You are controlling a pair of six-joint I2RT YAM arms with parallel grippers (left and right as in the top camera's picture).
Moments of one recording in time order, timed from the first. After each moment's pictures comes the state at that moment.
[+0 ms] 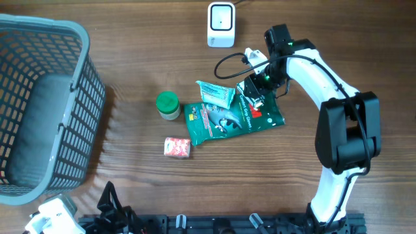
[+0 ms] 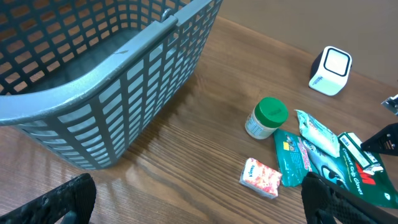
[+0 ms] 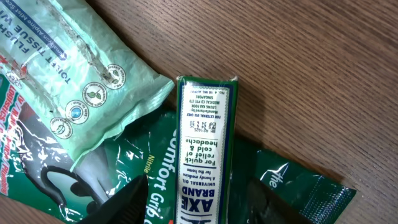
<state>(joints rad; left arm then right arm) 0.20 0.23 1.17 -1.46 -0.04 -0.26 0.23 2.07 1.54 -0.90 -0.33 -0.31</state>
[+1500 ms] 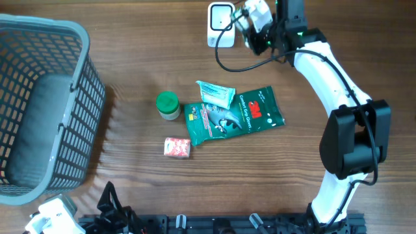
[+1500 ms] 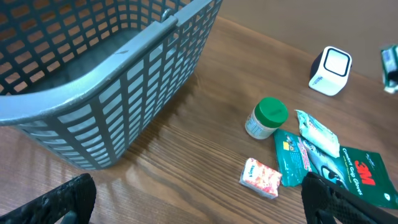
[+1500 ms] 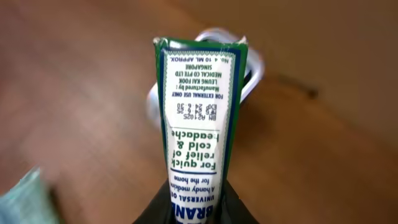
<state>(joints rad) 0.20 0.23 1.17 -1.46 -0.04 -0.26 0.21 2.02 1.64 -0.36 -0.32 -0.41</state>
